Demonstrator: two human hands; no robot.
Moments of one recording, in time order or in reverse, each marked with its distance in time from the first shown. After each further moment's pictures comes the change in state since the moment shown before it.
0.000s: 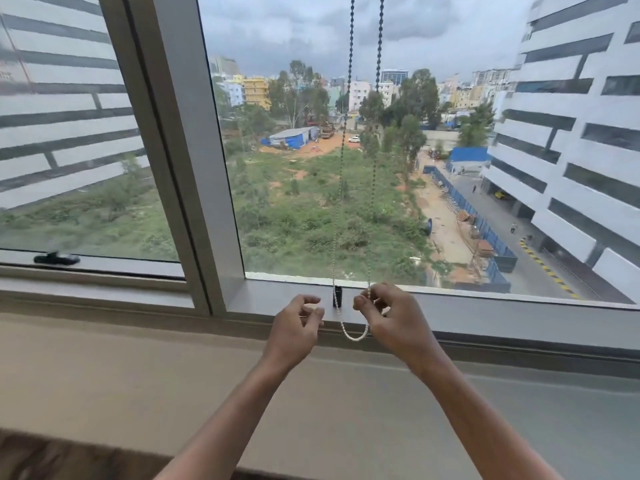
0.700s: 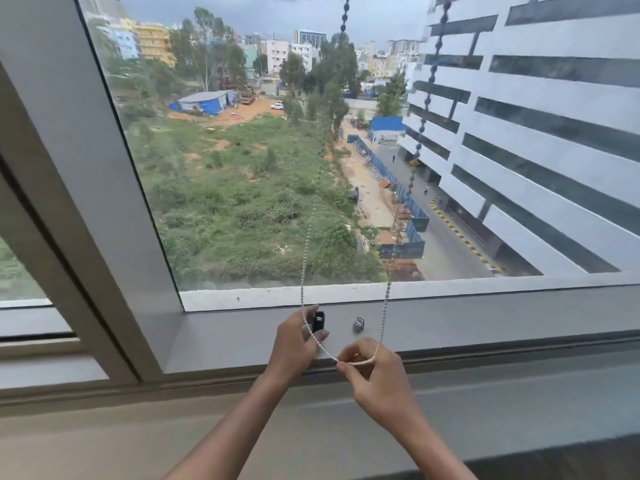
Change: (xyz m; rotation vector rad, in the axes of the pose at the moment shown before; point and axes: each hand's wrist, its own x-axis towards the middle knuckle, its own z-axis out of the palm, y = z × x) left_hand 0.147 -0.102 0.073 0.021 -0.299 0.067; right_hand 0.030 0.096 0.089 -0.095 0.089 0.286
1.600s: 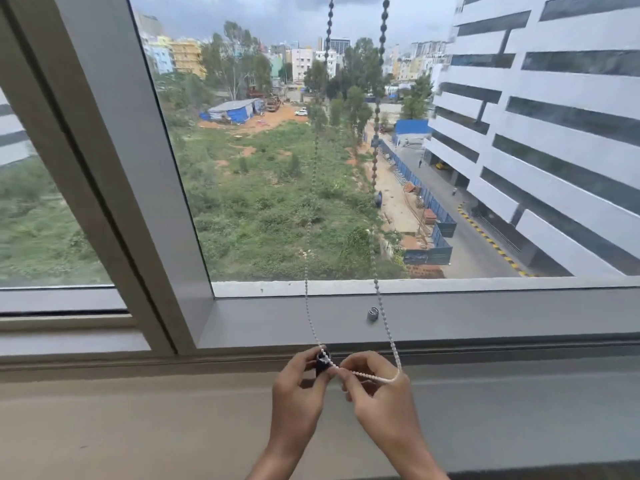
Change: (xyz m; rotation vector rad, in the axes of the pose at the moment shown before) left_hand -0.135 0.005 0.003 -0.233 0.331 0.101; right_hand -0.061 -0.016 0.017 0.252 0.089 -0.033
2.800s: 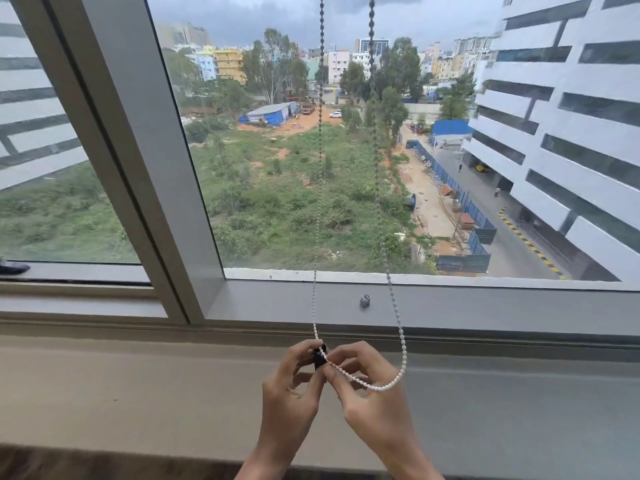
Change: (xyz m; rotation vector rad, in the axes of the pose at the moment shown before) left_hand -0.065 0.064 0.004 0.020 0.087 0.210; right_hand -0.039 -0.032 -0.050 0.129 -0.141 -0.126
